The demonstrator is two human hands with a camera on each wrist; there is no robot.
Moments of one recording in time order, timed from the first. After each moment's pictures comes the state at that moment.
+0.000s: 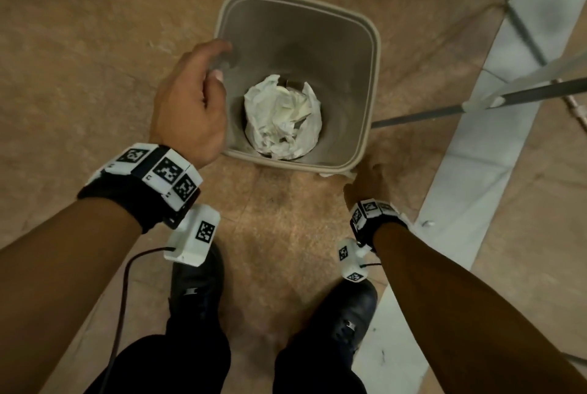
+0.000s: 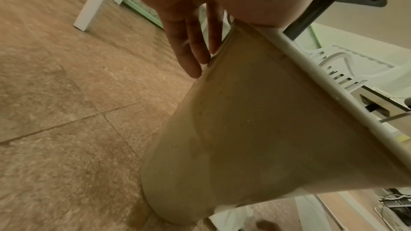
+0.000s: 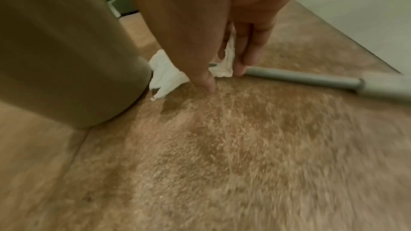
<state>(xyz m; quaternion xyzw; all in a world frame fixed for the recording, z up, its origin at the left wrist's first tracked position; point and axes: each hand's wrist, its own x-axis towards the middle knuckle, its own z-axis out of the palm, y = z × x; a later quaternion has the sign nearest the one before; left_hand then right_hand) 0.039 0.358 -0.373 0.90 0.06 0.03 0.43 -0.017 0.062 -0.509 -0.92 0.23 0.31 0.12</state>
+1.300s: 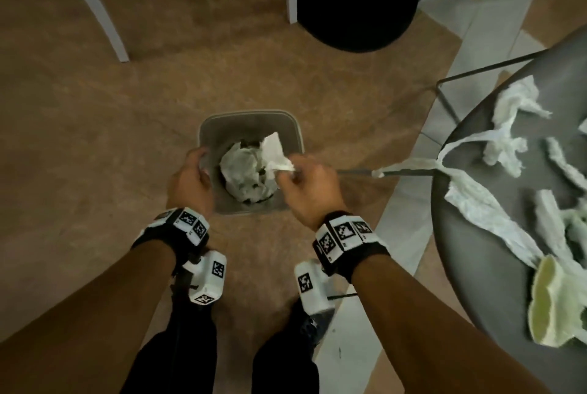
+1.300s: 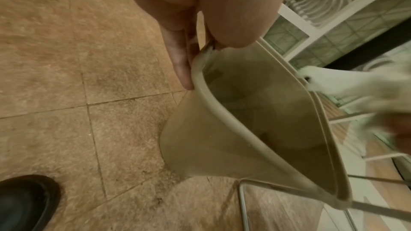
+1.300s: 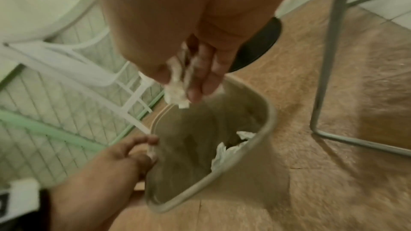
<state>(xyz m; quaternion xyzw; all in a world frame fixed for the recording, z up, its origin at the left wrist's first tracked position) -0.004 0.362 -0.301 0.89 0.26 -0.11 0.37 0.033 0.159 -0.238 -0.91 -0.01 0.21 0.35</state>
